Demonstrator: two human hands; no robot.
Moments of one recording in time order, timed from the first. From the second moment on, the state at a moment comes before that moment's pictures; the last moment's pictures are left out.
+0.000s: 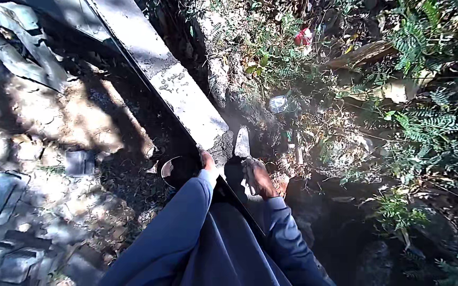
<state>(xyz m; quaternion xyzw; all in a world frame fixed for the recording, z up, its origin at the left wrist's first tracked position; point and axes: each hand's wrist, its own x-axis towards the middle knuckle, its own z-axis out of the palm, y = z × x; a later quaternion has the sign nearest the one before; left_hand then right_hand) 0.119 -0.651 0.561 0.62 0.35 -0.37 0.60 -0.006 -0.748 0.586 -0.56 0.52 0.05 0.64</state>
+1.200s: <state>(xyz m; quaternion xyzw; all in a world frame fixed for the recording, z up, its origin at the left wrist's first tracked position) 0.128 -0.655 0.541 0.59 0.40 -0.35 0.61 0.040 -0.758 0.580 -0.77 0.37 0.33 0.39</state>
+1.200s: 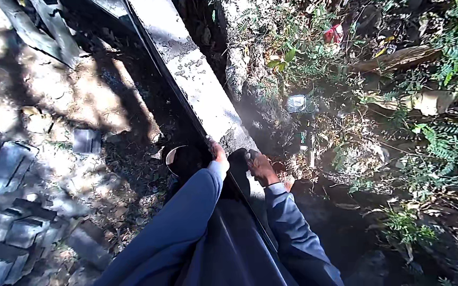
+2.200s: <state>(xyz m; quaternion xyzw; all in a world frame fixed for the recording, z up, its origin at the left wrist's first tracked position) 0.159 -0.377 0.510 0.65 0.33 -0.43 0.52 -0.047 -0.595 0.617 -0.53 0.44 0.08 0.72</state>
